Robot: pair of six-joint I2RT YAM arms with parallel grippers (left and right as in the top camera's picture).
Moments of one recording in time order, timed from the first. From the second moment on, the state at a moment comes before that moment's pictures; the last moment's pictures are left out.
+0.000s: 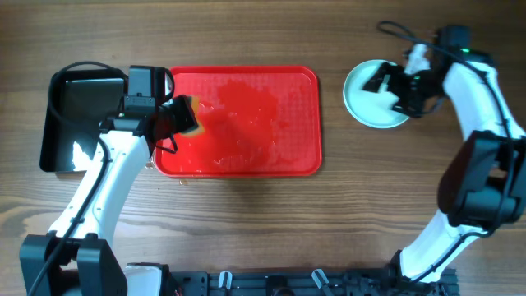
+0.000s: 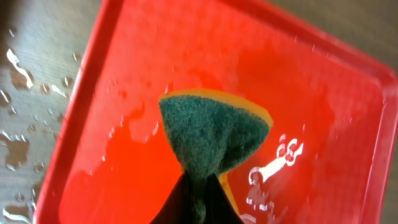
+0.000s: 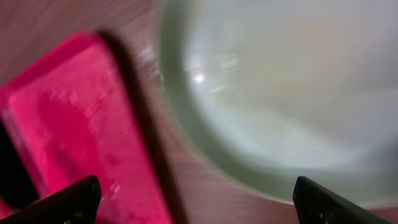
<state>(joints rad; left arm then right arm) -0.09 1.50 1.04 -0.59 0.10 -0.45 -0.16 1.97 1.53 -0.94 -0.48 0.20</state>
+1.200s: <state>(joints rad) 0.45 1.33 1.05 -0.54 0.28 -0.56 0.56 1.79 1.52 -0.97 -0.33 0.39</state>
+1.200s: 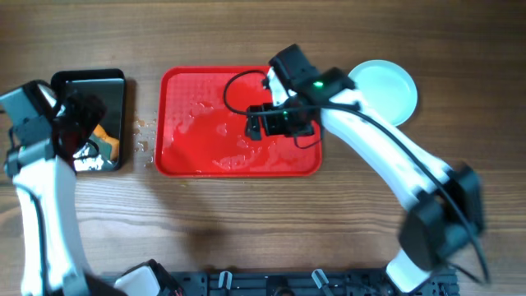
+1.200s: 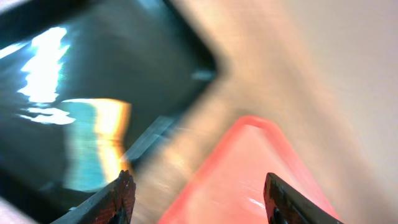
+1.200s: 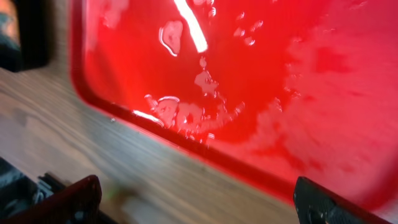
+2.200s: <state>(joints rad) 0.42 0.98 1.06 -0.83 0.72 -0.58 0.56 1.08 1.41 -1.40 -0.04 0.43</state>
